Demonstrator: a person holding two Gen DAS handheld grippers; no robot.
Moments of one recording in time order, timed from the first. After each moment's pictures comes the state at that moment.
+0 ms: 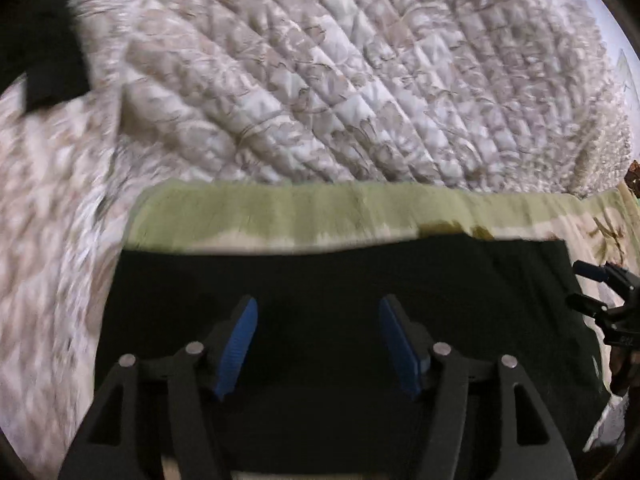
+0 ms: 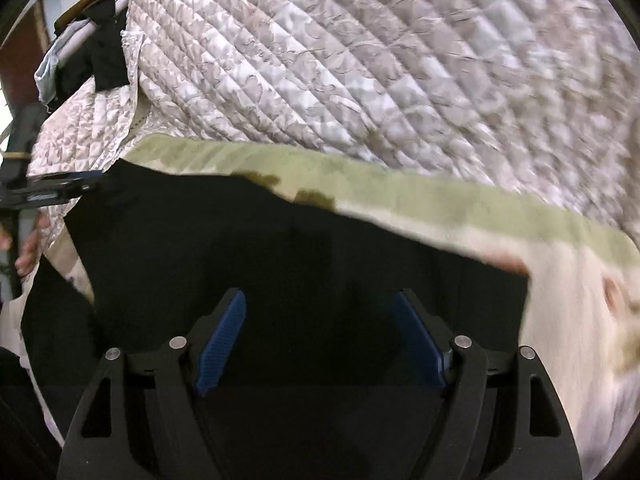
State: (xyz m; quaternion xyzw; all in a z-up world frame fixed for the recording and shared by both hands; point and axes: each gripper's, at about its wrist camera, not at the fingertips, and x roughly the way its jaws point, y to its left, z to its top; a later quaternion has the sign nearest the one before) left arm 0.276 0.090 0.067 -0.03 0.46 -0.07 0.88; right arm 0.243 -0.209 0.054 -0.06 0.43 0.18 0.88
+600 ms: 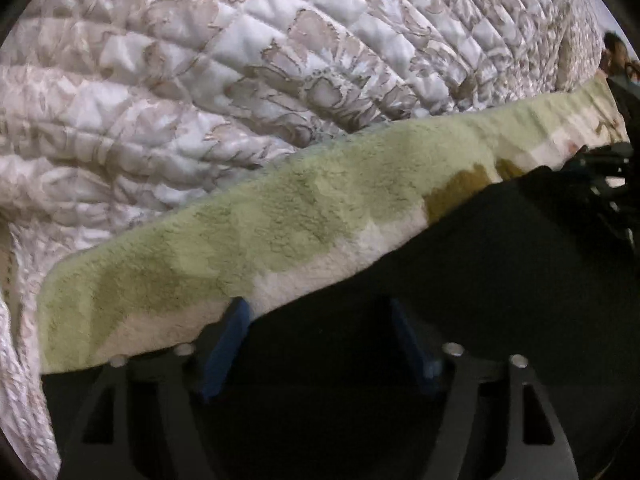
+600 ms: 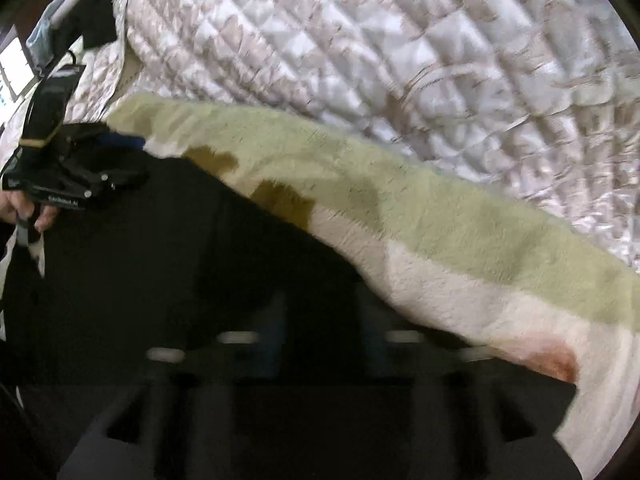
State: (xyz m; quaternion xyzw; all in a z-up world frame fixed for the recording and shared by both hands) left arm 0.338 0.032 0.001 0.11 0.50 -0.17 0.84; right arm 0.315 -0.205 -0.006 -0.10 0.48 0.24 0.84
